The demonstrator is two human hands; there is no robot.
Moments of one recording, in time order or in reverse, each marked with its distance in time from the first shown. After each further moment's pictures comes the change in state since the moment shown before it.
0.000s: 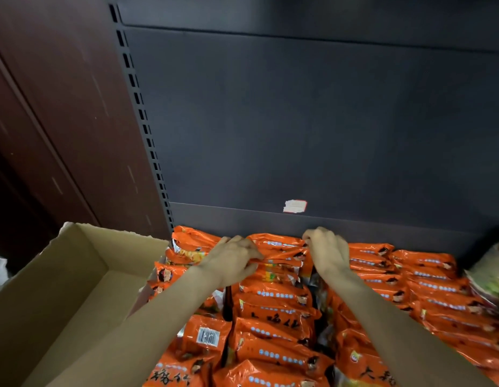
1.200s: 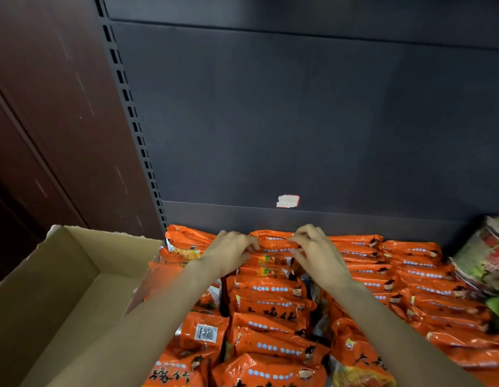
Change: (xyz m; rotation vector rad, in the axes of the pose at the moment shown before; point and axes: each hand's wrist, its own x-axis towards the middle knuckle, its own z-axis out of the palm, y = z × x) left_hand 0.015 0.001 0.002 -0.186 0.112 0.004; right_hand -0.034 0.004 -0.006 0.141 -0.012 -0.256
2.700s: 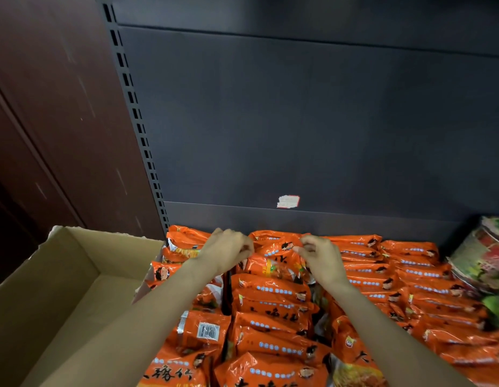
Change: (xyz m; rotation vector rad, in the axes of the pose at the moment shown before) left_hand -0.006 -0.005 -0.008 0.077 0.034 -0.003; right_hand -0.006 -0.003 0.005 0.499 0.088 0.302
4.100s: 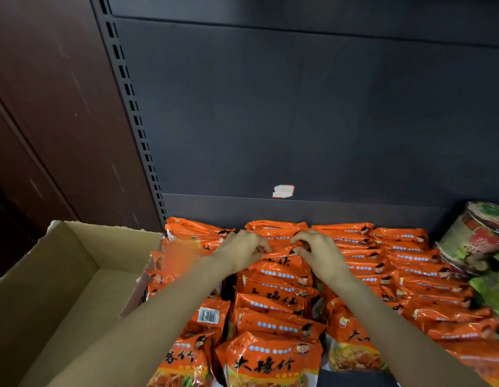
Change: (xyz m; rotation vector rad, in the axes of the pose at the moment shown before) left_hand -0.004 0.032 0.012 -0.203 -0.108 0.028; right_hand -0.018 0.002 -0.010 -0.235 -0.097 -0.148
